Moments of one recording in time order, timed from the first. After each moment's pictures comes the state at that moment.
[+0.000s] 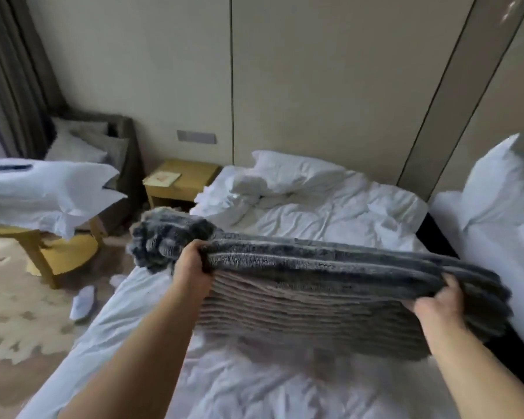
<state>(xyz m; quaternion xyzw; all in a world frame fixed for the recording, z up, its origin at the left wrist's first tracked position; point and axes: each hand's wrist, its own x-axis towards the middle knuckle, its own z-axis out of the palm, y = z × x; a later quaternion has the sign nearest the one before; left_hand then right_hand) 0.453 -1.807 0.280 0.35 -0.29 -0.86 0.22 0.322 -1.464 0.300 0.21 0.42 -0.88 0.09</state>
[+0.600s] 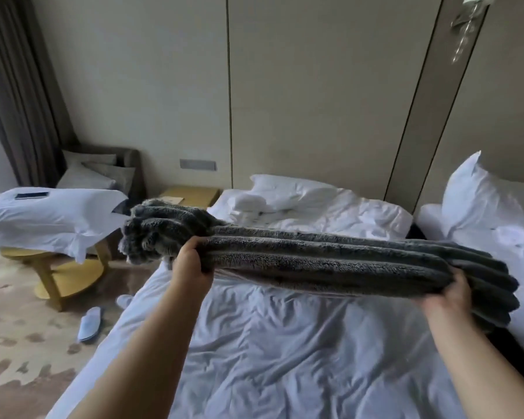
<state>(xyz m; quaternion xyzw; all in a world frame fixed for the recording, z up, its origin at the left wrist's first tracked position) 0.568 -1.781 0.322 0.26 -0.32 -0.87 0.26 0.434 -1.419 0.319 0.13 0.32 -0.94 0.05</state>
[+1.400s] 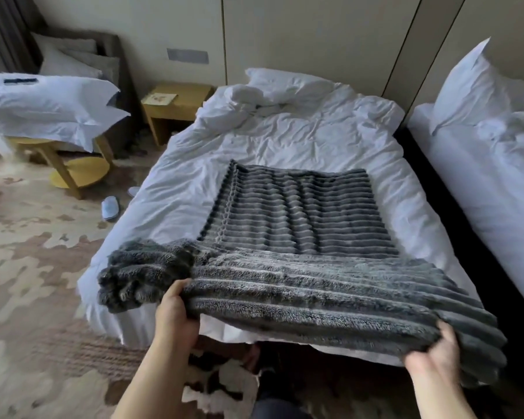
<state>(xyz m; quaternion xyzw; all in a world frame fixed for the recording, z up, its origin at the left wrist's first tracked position) 0.918 -1.631 0.120 0.45 -0.24 -0.83 0.22 0.803 -1.273 0.131 0.31 0.34 -0.89 0.06</state>
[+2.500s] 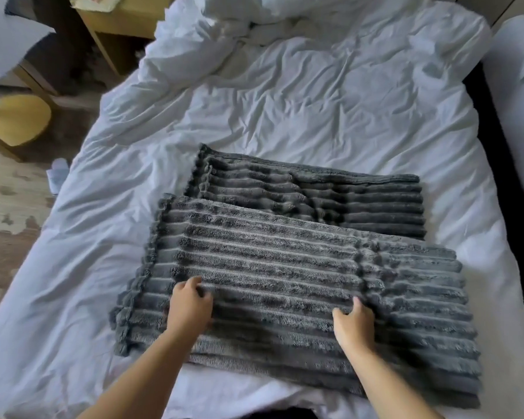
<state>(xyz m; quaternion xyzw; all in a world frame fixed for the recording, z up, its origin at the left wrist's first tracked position) 0.545 -1.748 -0.003 0.49 -0.78 -0.37 -0.14 0.433 -1.477 -0.003 0.20 0.90 -0.25 0.28</state>
